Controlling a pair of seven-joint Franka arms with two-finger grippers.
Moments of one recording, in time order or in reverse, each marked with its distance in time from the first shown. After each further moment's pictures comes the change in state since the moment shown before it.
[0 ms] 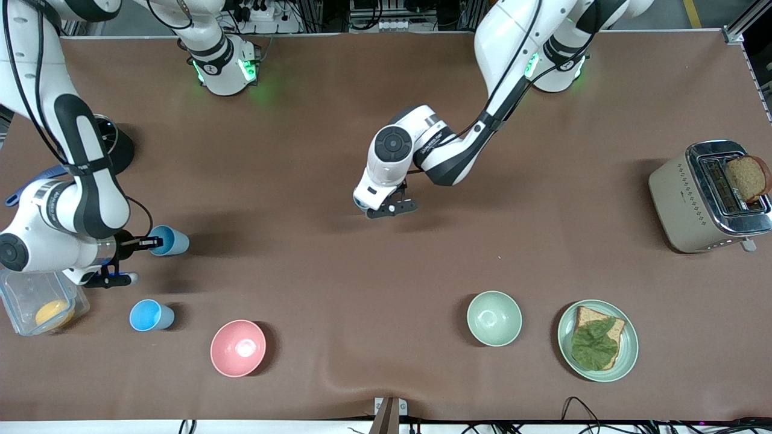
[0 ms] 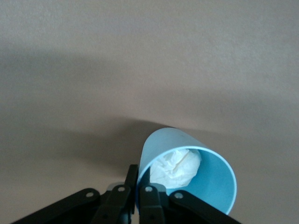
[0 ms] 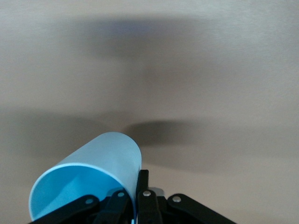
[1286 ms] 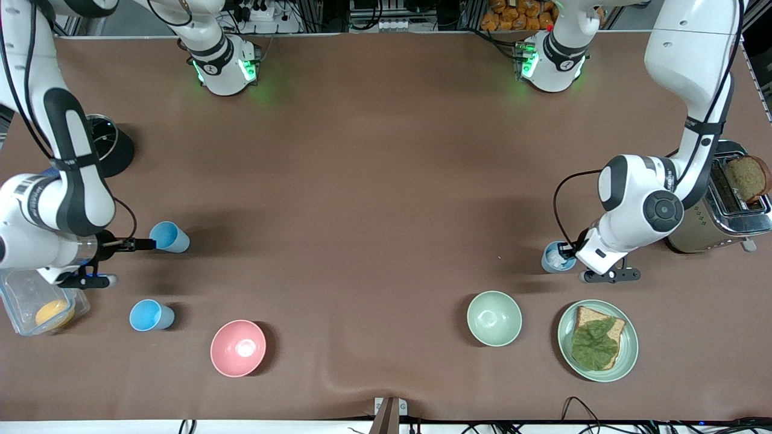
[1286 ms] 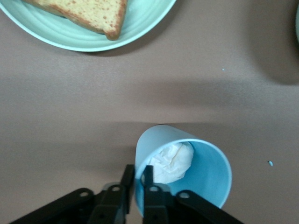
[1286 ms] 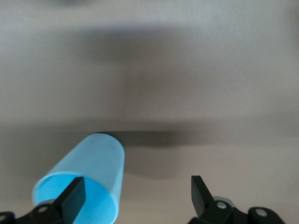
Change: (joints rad) left arm 0.615 -0.263 0.166 -0.380 0.000 0.115 0.908; right arm -0.011 0.030 -0.049 0.018 -0.039 0.042 0.046
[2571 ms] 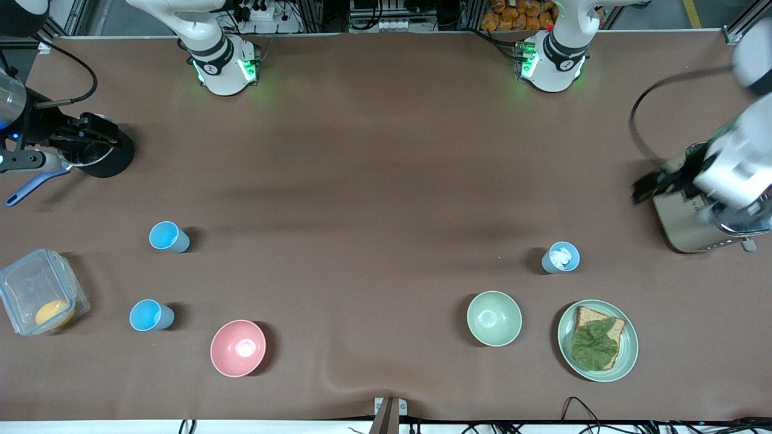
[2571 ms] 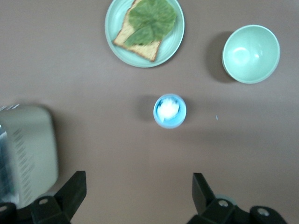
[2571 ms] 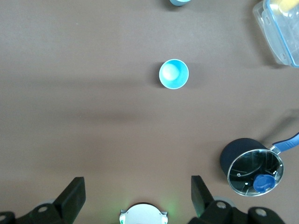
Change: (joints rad) left arm 0.006 -0.336 0.029 0.224 0.000 -0.524 -0.003; right arm 0.194 -0.638 0.017 0.026 0.006 -0.532 0.142
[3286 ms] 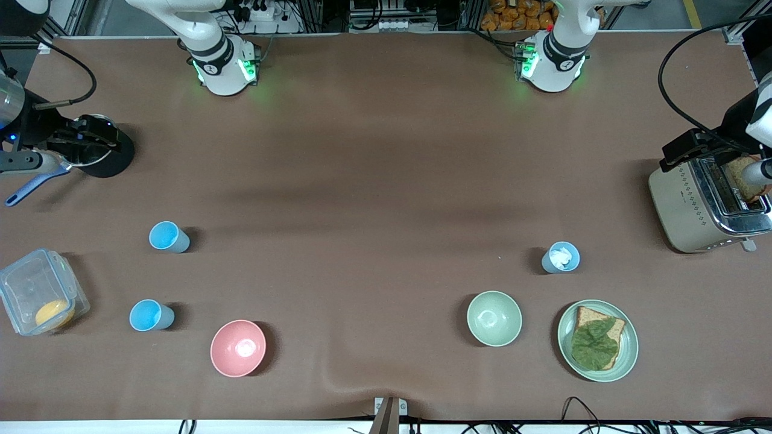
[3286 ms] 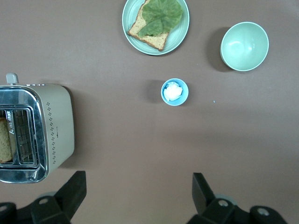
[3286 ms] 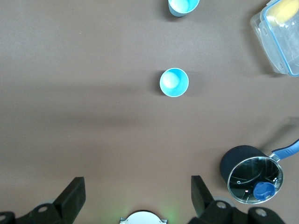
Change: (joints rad) left arm 0.008 -0.108 0.019 0.179 -0.005 -0.321 -0.008; right arm 0.006 0.001 0.004 0.008 0.000 0.030 0.001
